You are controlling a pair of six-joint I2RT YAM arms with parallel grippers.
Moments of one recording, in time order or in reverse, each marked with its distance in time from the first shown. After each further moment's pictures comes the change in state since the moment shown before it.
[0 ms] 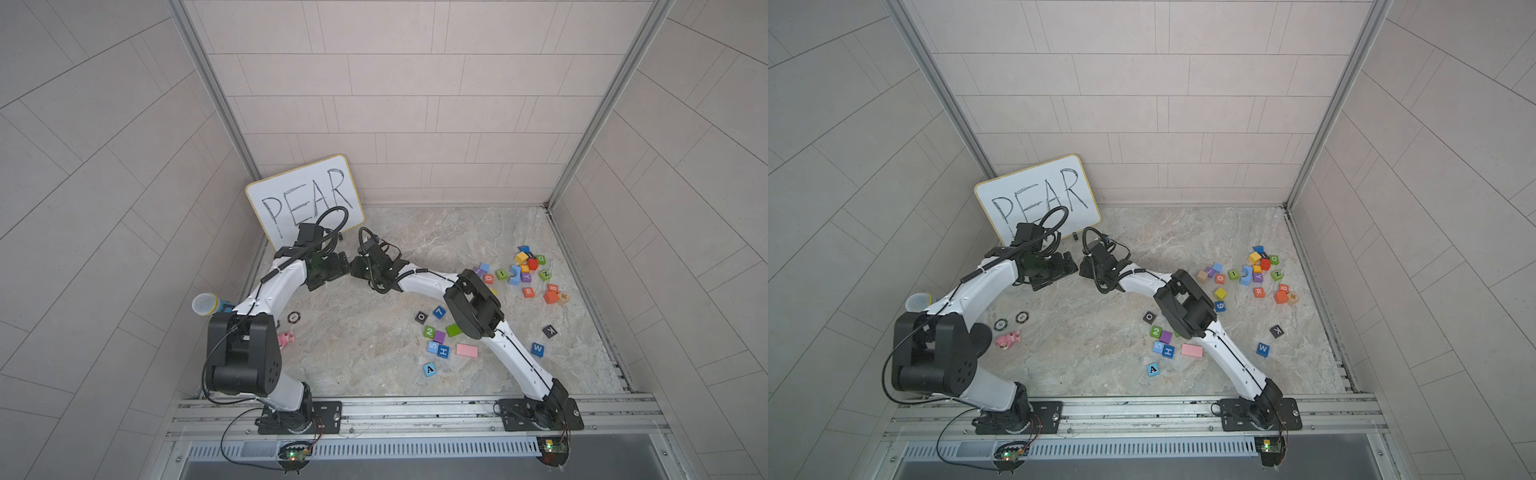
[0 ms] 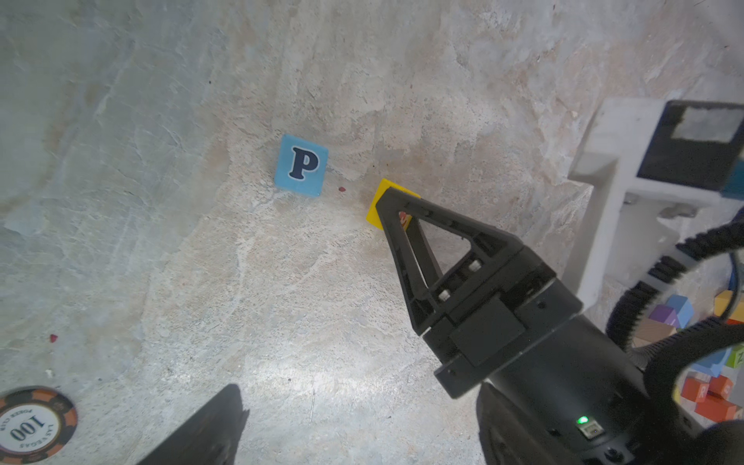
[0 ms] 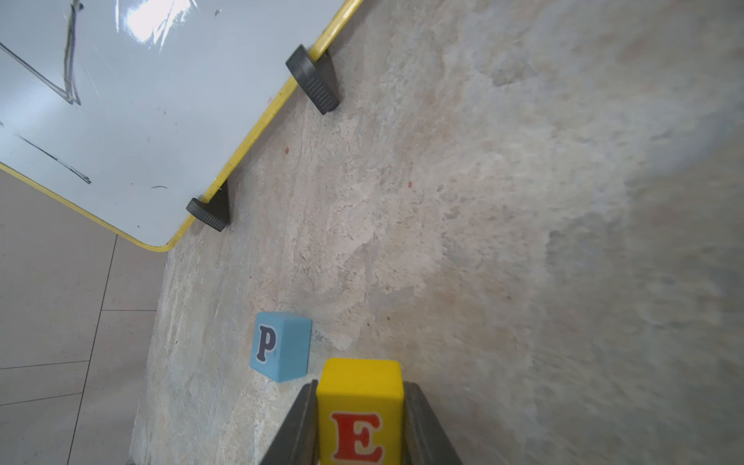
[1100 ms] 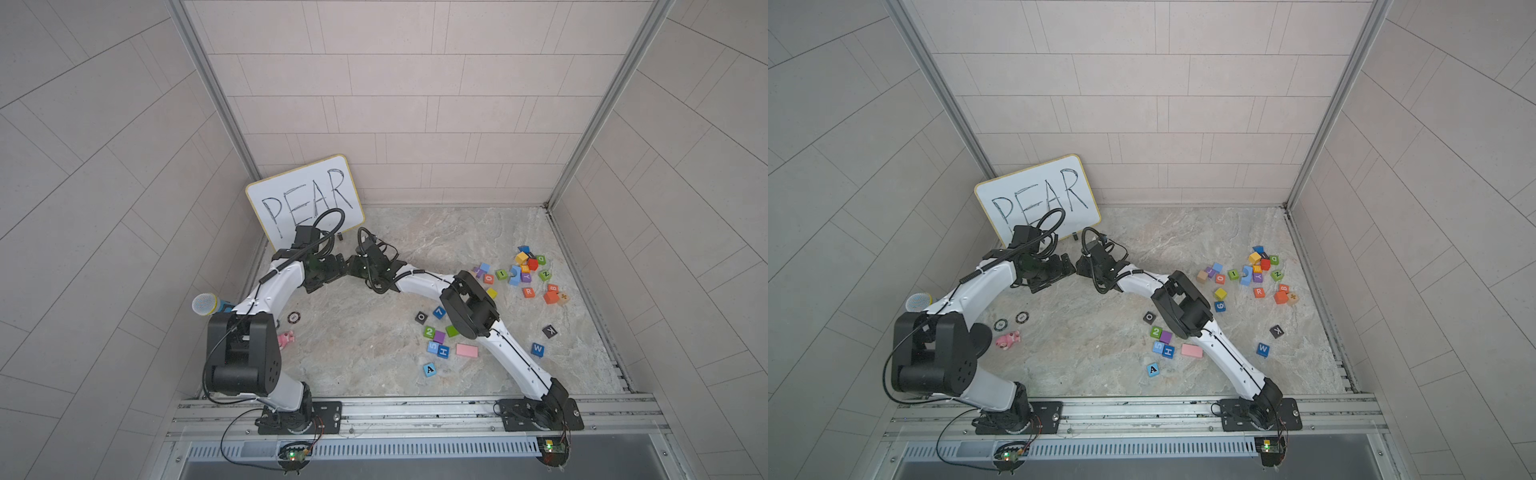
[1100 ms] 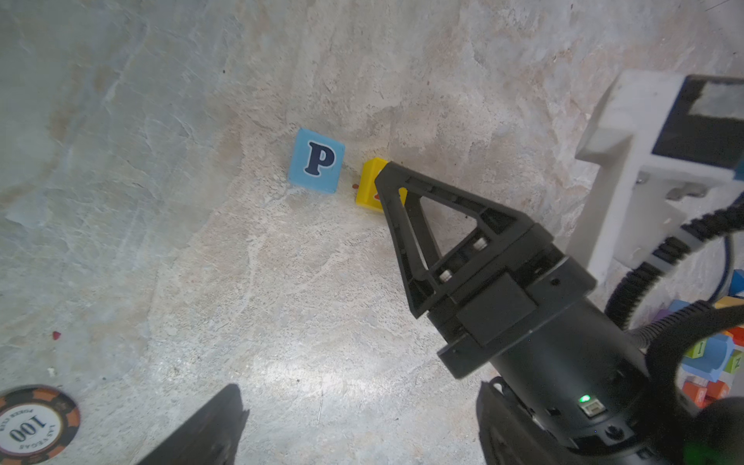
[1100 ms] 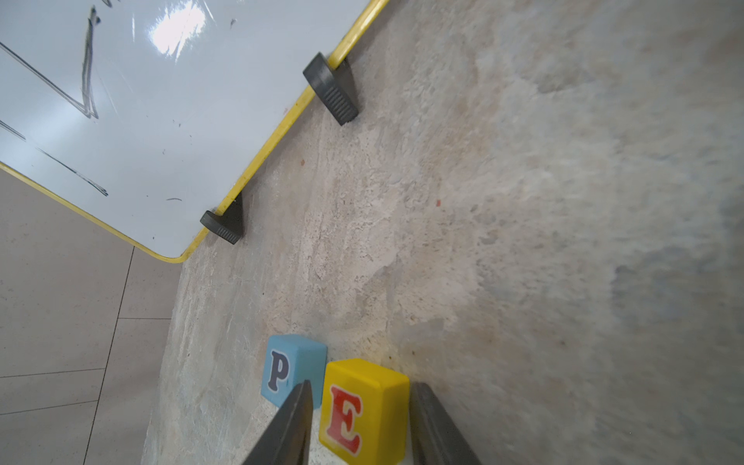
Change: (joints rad) left arm 0.024 0.000 -0.026 0.016 0.019 0.003; right arm 0.000 0.052 0.055 0.037 -0.017 0.012
